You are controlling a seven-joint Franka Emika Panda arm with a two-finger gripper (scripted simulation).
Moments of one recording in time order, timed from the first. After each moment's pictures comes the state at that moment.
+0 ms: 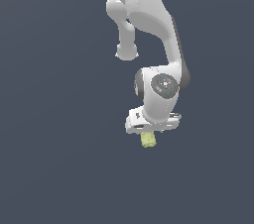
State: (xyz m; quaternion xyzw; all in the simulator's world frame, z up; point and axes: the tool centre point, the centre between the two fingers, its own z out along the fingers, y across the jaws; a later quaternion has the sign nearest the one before) arm 0.077 0.095 0.088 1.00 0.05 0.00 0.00
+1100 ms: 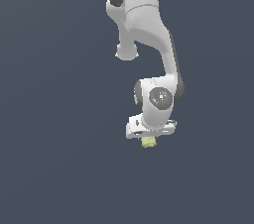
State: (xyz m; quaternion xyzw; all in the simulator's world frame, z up) arm 0.078 0.095 0.038 1.00 0.05 0.00 0.00
